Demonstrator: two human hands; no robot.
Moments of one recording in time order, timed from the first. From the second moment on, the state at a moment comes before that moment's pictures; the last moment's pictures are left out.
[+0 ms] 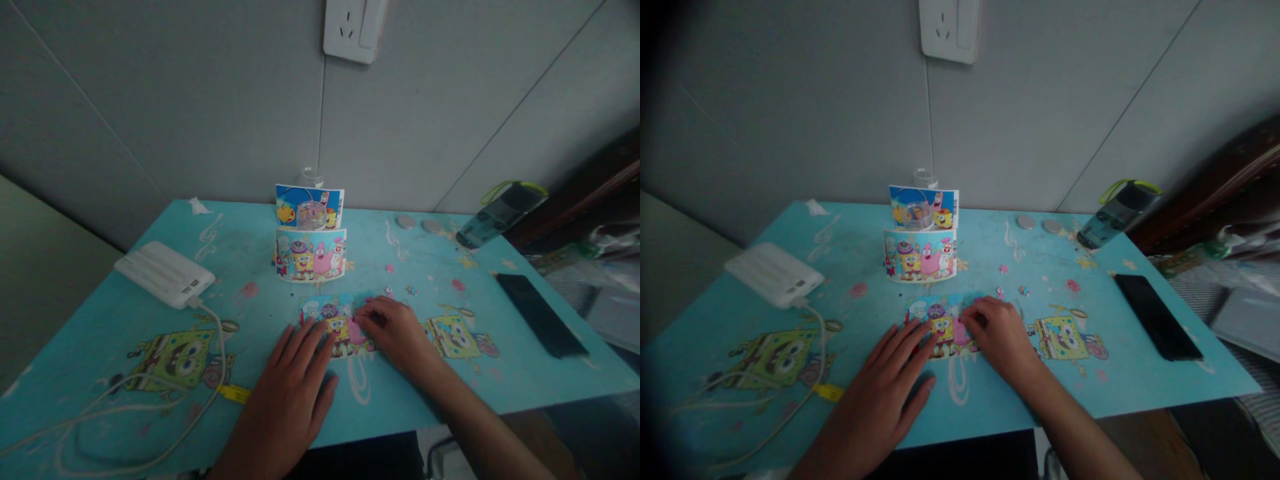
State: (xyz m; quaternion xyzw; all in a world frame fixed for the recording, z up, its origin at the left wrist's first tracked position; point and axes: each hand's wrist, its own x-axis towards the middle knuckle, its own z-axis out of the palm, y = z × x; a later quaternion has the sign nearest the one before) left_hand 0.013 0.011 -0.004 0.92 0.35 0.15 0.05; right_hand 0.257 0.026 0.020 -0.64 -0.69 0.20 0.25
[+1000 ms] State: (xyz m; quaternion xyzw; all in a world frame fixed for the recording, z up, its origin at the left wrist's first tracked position) left_hand 0.013 0.009 -0.002 0.92 0.36 0.16 0.06; right_hand 0.251 -0.017 0.023 -0.60 -0.79 0.01 0.14
